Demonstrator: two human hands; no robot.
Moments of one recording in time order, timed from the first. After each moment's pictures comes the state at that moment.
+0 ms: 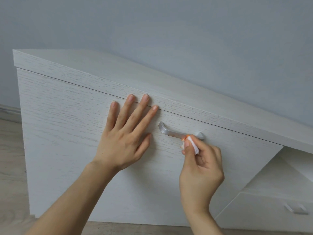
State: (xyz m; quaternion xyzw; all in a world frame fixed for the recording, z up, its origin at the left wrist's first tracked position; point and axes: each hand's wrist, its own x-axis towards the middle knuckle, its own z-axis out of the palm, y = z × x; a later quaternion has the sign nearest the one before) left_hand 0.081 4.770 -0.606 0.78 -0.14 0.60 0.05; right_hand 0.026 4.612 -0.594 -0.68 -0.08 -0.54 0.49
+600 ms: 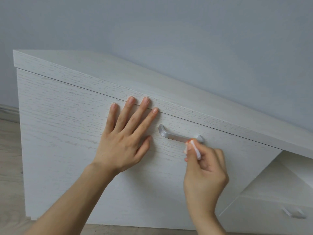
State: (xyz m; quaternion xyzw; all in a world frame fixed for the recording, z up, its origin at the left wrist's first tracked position) left_hand 0.083 4.768 -0.607 0.78 -0.14 0.61 0.05; right_hand 0.027 4.597 -0.592 -0.70 -0.10 -0.55 0.44
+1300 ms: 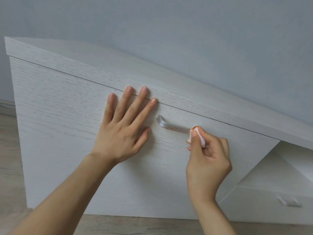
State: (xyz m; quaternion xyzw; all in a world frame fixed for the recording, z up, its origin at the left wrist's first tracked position) left_hand 0.083 4.769 -0.607 0.78 -0.15 0.60 0.05; right_hand 0.034 4.594 -0.591 -0.67 -0.07 -0.56 0.48
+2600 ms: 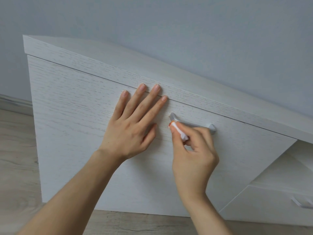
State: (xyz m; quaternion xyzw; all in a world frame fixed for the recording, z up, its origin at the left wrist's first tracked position) left_hand 0.081 4.780 -0.605 0.77 -0.18 0.62 0.06; right_hand 0.027 4.639 -0.589 -0.72 -0.15 -0.55 0.40
